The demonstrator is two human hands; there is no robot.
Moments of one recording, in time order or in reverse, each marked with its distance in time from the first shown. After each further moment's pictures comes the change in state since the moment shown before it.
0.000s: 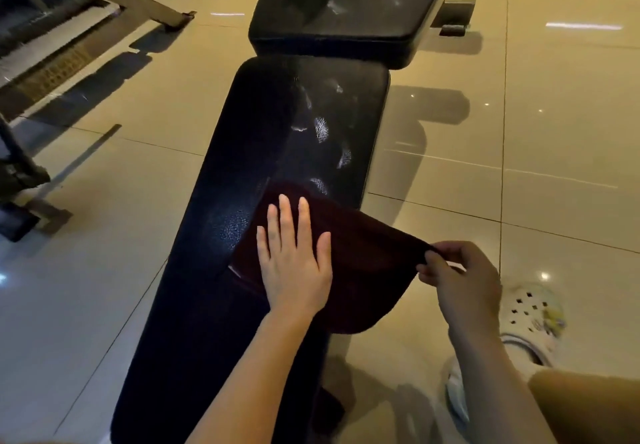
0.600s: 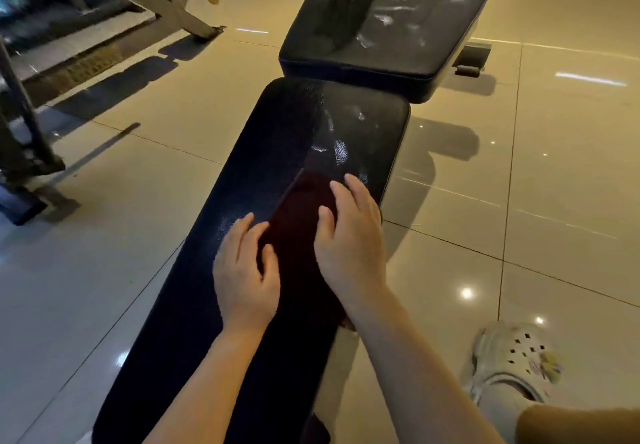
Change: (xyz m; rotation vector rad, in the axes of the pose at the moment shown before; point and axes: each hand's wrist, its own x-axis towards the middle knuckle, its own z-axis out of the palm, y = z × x) left_hand 0.003 -0.049 -0.036 -0.349 0.278 -0.142; right_hand -0.025 -0.074 0.112 -0.580 -0.294 -0.629
